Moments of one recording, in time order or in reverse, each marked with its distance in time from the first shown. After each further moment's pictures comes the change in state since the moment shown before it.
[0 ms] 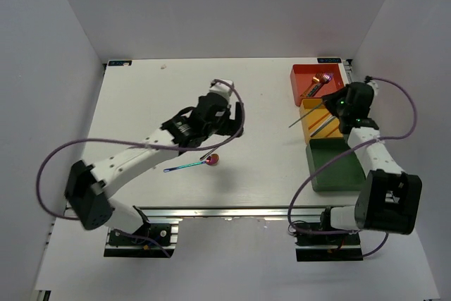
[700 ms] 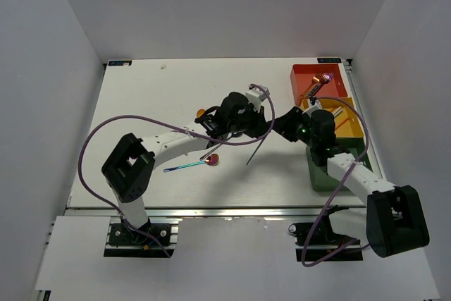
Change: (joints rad) left arm -0.001 0.271 0.028 0.408 0.496 0.033; right arm 0.322 -0.138 -0.322 0.256 -0.269 0.072
